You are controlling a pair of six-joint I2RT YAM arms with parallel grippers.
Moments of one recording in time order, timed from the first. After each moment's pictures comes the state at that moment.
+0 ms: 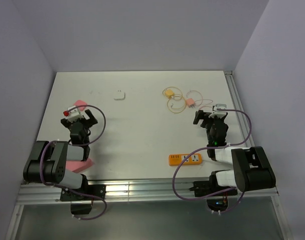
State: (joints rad) left arm -0.06 1.46 0.21 1.18 -0.35 -0.20; right arm 0.07 1.30 0.19 1.03 0.12 0.11
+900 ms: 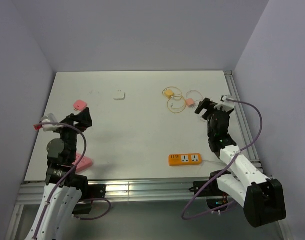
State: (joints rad) left arm -0.16 0.31 0.35 0.19 -0.21 -0.52; right arm 0.20 0.93 0.36 0.48 0.40 0.29
